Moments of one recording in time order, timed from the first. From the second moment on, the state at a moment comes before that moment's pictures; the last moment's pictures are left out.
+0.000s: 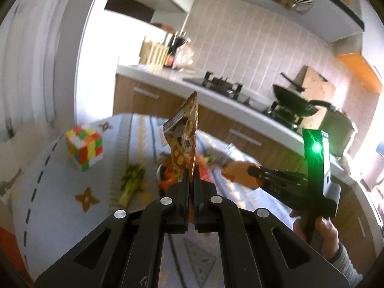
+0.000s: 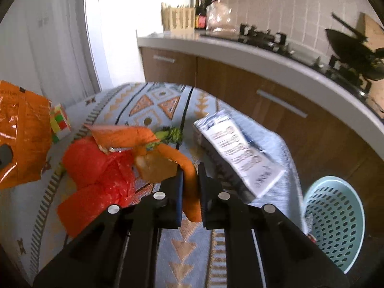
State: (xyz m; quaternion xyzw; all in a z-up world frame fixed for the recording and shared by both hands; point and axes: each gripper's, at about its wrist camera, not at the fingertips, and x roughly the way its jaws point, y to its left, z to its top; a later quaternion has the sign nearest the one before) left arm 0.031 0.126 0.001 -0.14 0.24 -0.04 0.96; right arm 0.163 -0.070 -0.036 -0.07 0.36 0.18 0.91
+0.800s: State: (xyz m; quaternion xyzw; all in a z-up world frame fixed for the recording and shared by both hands) left arm 0.072 -0.037 0.061 -0.07 0.20 -0.22 0.95; right arm 0.089 -0.298 0.039 0.03 0.28 -0.03 0.96
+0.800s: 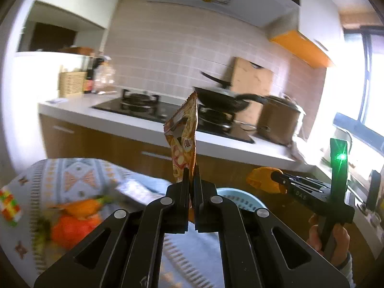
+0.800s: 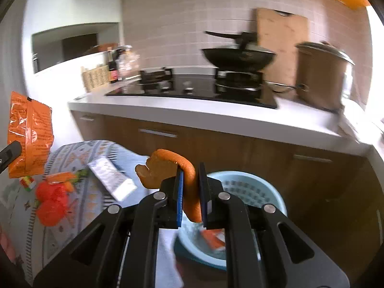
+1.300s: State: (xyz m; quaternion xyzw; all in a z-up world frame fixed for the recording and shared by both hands) left arm 0.129 -0.162 -0.002 -0.05 0.29 -0.32 0.90; right arm 0.091 -0.393 -0.039 0.09 0.35 -0.10 0.93
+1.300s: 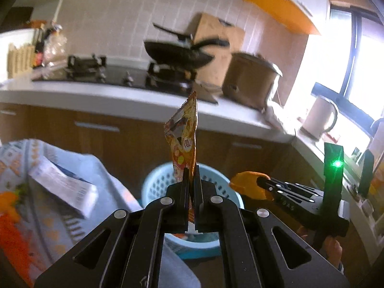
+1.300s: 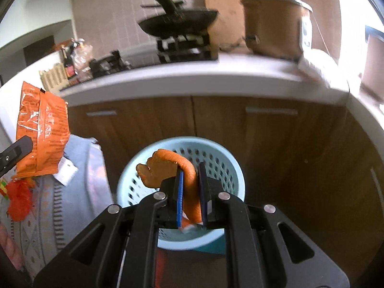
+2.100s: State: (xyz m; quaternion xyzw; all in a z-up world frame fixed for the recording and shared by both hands) left arm 0.158 -0.183 -0.074 -0.04 0.39 -0.28 0.88; right arm 0.104 -0.405 -0.089 0.12 0.40 -0.10 0.90
